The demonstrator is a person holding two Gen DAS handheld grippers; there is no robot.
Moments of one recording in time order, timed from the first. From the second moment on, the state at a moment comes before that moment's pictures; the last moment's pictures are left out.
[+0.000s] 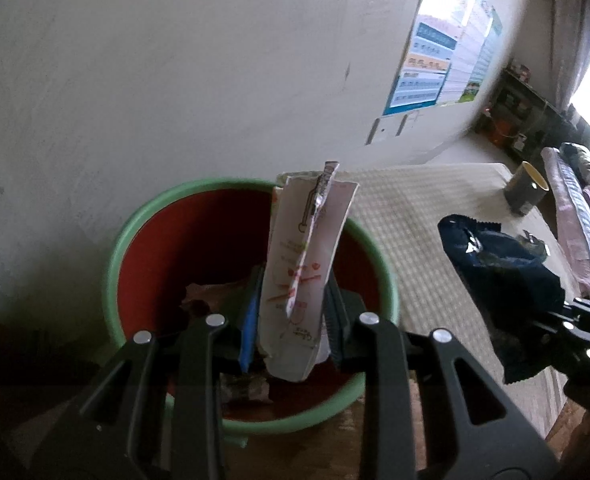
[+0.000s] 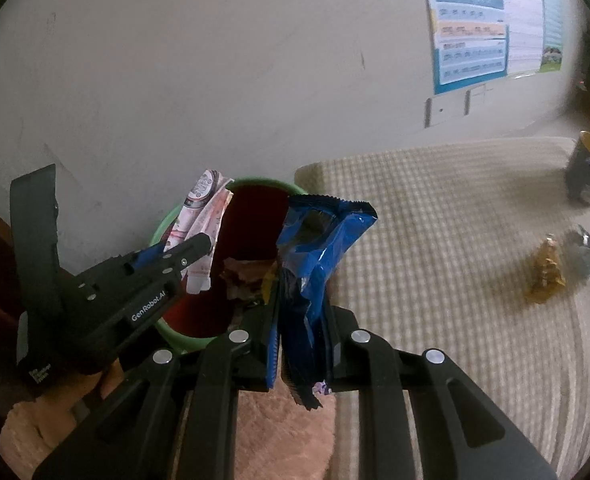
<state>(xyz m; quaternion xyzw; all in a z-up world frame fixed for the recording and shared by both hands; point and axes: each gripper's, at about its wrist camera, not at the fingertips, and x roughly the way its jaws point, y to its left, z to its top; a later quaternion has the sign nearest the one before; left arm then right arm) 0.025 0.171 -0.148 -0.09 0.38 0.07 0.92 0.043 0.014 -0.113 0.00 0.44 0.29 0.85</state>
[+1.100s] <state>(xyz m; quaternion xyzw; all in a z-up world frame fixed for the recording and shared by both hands) 0.036 0.192 -0.173 -0.10 0.41 0.08 0.90 0.127 -0.155 -0.138 0.12 0.41 0.04 0.90</state>
